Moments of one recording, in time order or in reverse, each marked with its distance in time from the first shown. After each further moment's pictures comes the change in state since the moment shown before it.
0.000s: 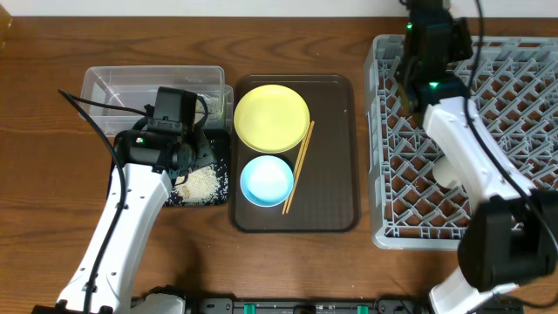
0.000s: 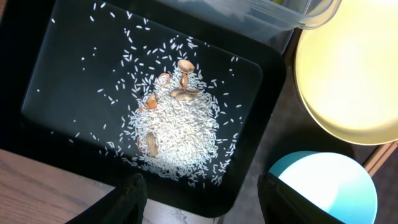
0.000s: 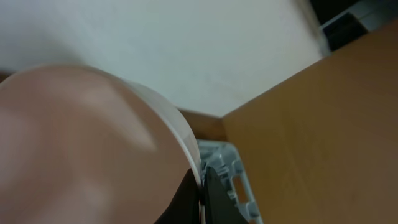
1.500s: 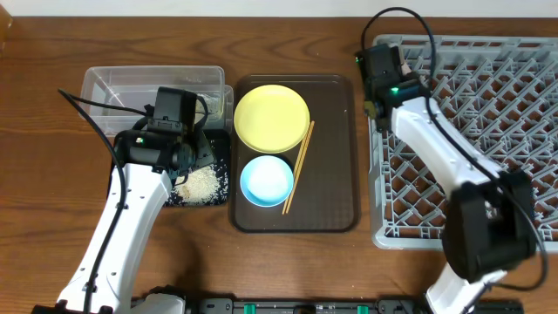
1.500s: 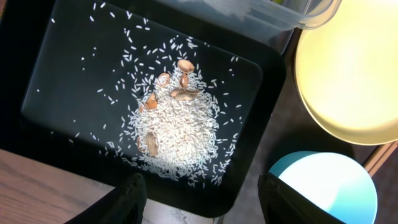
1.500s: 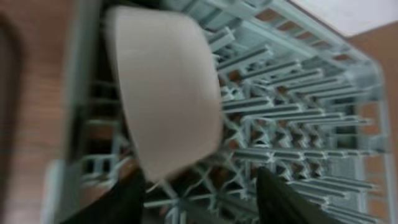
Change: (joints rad) left arm 0.000 0.000 0.000 0.000 0.000 0.000; right arm 0.122 0.047 -0.002 -0.579 -0.201 0.464
